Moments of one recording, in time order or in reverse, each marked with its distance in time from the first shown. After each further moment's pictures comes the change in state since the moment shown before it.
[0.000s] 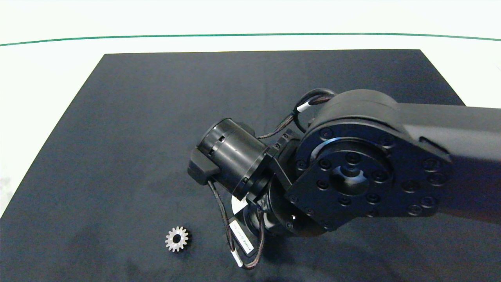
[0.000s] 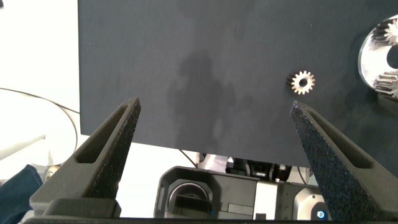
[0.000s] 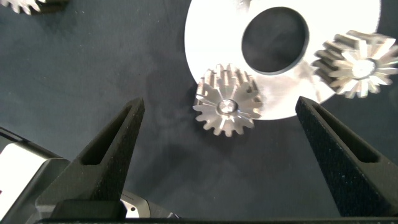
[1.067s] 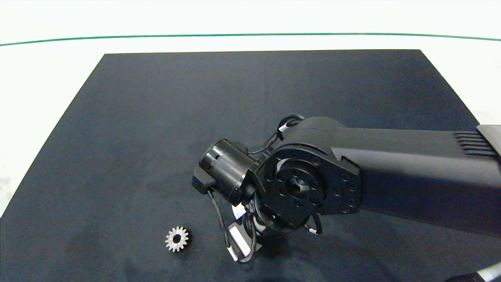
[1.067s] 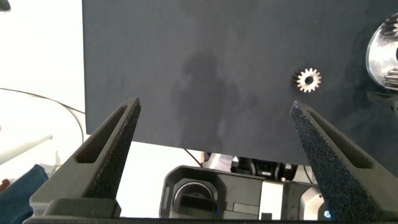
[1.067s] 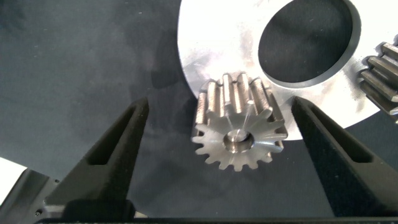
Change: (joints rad) left arm -0.001 -0.004 0.010 0.000 0.012 0.019; right arm -0.038 0.081 0.000 0.001 0.037 0.001
